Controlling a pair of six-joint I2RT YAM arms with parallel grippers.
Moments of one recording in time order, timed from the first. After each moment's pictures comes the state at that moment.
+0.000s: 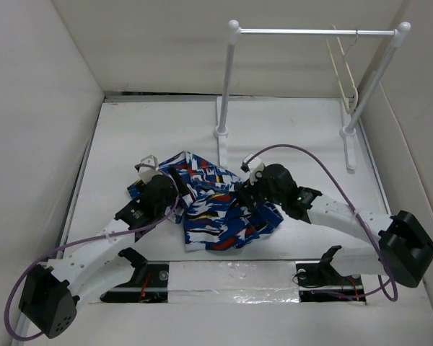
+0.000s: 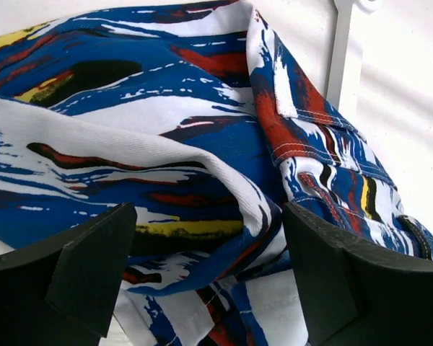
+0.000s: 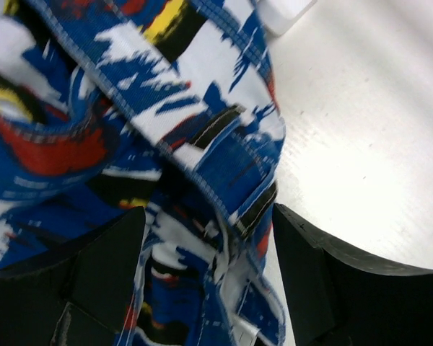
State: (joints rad) left arm -0.62 0.84 0.49 -0.26 -0.49 -0.81; right arm 0.79 1.23 0.66 -0.01 0.01 -0.01
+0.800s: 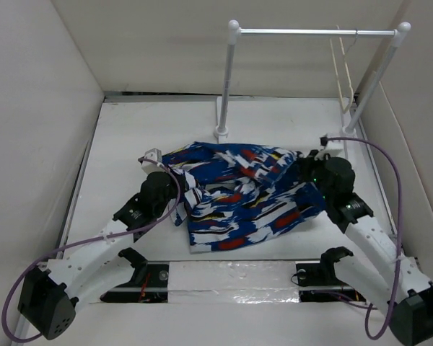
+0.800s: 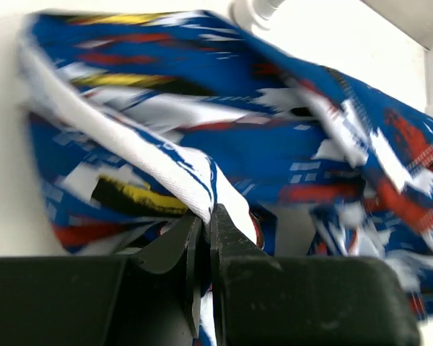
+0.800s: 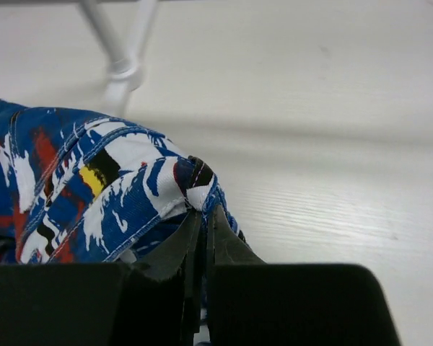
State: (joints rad) left arm -0.62 0.84 0.51 -0.11 -0.38 -0.76; right arm 0.39 0.85 0.63 -0.03 0.17 0.20
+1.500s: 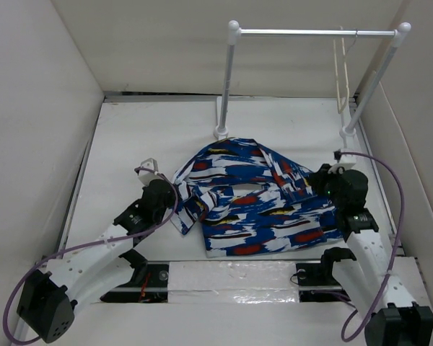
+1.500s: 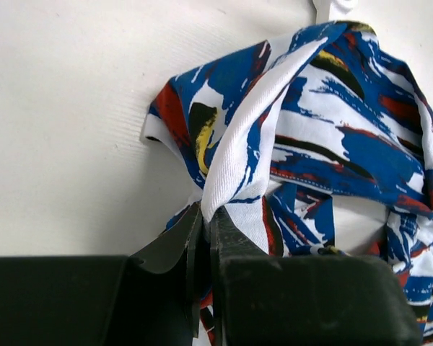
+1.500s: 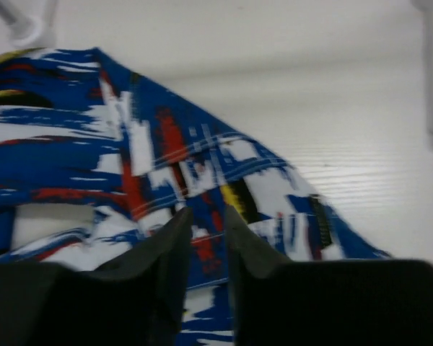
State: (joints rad) left arm -0.62 0.80 0.42 -0.18 -0.45 -0.80; right arm 0.01 0.68 0.43 -0.07 -0.13 0.19
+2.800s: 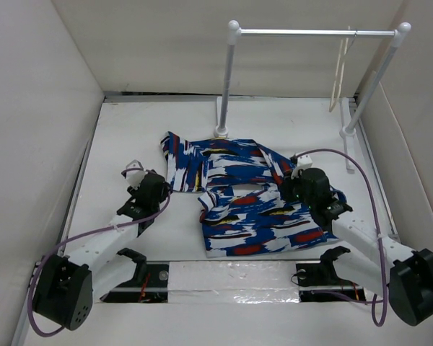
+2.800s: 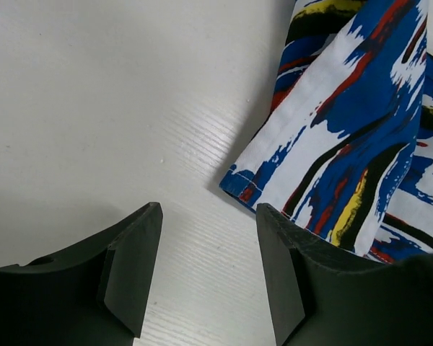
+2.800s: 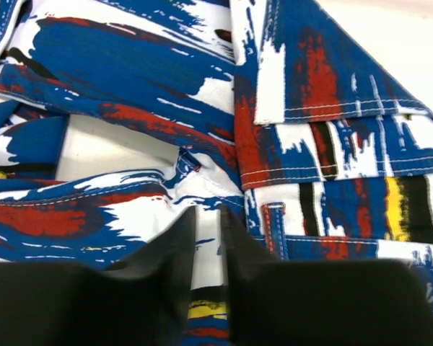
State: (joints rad) left arm -0.41 0.96 0.39 -0.14 -0.52 -0.85; right arm 0.43 0.98 0.44 0.03 0.04 0.19
